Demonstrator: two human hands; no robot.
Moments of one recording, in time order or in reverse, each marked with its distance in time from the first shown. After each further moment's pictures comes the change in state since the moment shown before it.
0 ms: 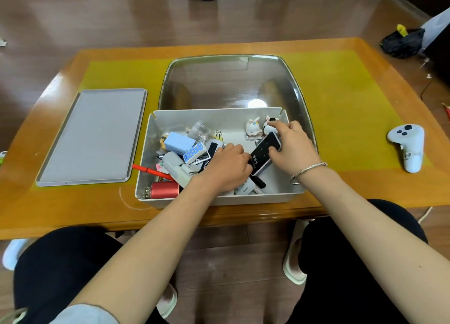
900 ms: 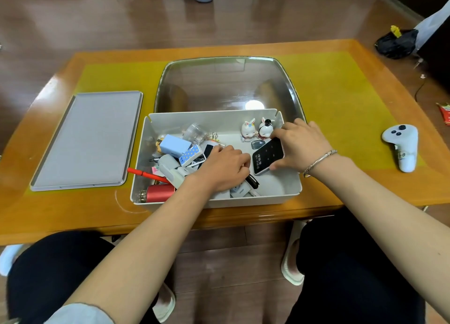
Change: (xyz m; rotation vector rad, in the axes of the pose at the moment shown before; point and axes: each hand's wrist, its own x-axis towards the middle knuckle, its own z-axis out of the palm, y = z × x) left_hand 0.002 -0.003 -0.006 0.027 0.016 0.076; right_hand 0.010 0.017 -0.026 -0.581 -0.117 -0.222
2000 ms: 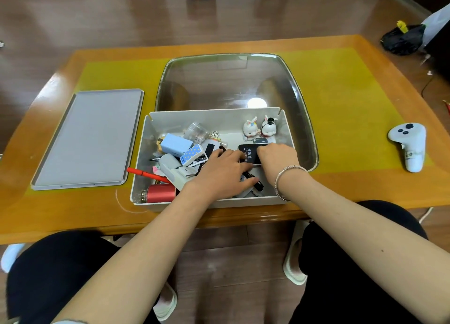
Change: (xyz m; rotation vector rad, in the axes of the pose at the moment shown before) left_hand -0.015 0.003 0.006 0.135 0.002 0.007; right_hand 0.012 -0.054 0.028 -0.015 -0.130 0.078
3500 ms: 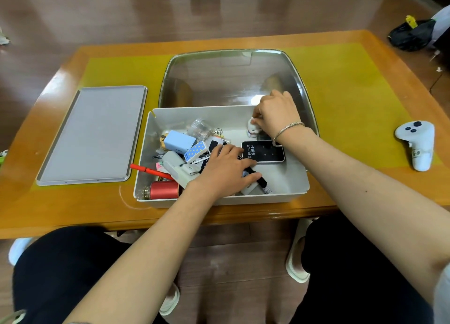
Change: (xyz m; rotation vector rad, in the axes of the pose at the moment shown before) left_hand -0.003 0.002 -0.001 -0.073 -0.033 -0.108; right_hand 0.076 0.026 -0.024 0.140 0.365 -0.091
